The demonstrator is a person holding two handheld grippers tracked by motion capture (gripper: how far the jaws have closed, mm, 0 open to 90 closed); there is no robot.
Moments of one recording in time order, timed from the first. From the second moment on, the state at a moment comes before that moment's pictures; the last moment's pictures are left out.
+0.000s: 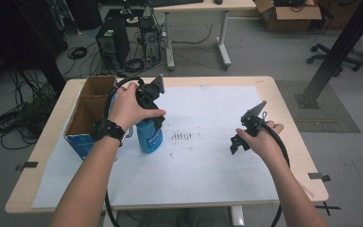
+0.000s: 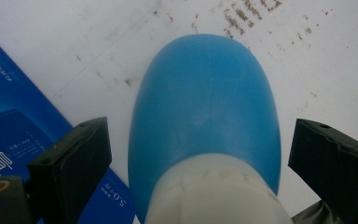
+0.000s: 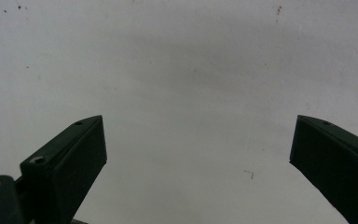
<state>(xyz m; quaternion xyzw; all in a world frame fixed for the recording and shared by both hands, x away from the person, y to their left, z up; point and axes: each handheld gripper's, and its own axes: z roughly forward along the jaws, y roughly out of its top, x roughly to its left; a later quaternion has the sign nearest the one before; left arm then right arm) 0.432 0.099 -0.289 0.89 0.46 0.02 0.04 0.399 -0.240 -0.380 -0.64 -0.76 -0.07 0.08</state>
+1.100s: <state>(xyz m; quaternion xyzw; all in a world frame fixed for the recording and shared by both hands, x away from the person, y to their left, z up) 0.432 0.100 -0.292 0.89 0.45 0.02 0.03 0.399 -0.238 -0.383 -0.63 -0.77 -0.06 0.08</state>
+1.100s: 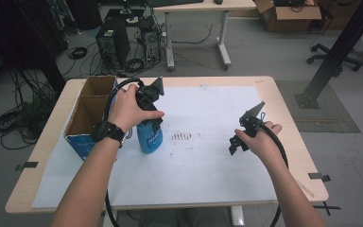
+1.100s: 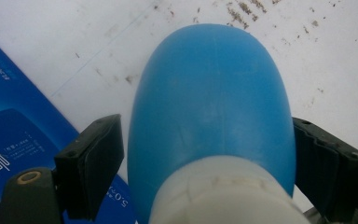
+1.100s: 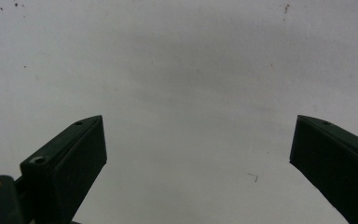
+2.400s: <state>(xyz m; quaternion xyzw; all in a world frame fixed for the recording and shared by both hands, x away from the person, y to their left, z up) 0.430 0.098 -0.289 0.89 0.45 0.03 0.03 0.397 -0.240 -0.384 -0.63 -0.77 -0.06 0.09</state>
